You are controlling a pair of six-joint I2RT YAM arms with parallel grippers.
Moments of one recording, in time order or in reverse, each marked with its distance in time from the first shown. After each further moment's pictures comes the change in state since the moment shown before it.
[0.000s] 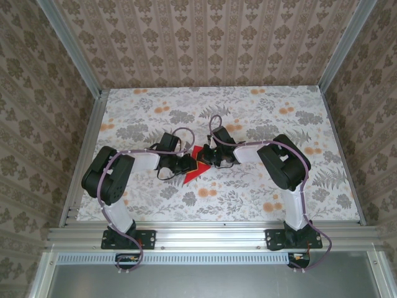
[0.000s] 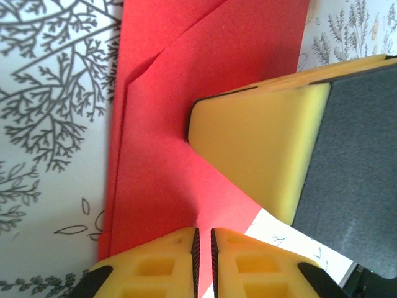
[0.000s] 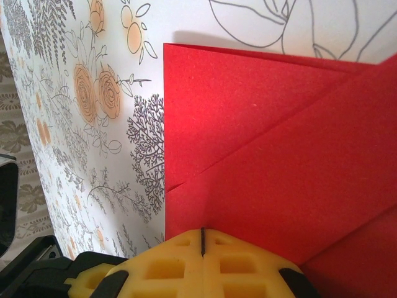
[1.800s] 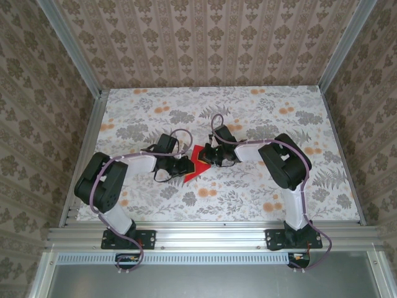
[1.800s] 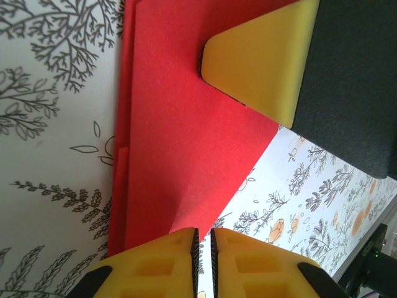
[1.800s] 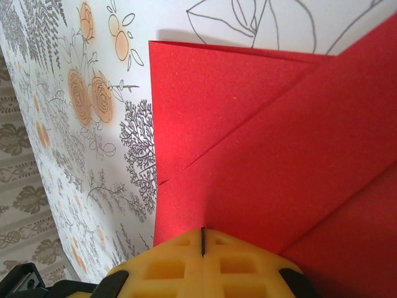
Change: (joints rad) left arm -0.003 -0.095 -0.030 -0.095 -0.016 0.022; right arm -0.017 -0.003 0.014 -0.037 -0.025 0.004
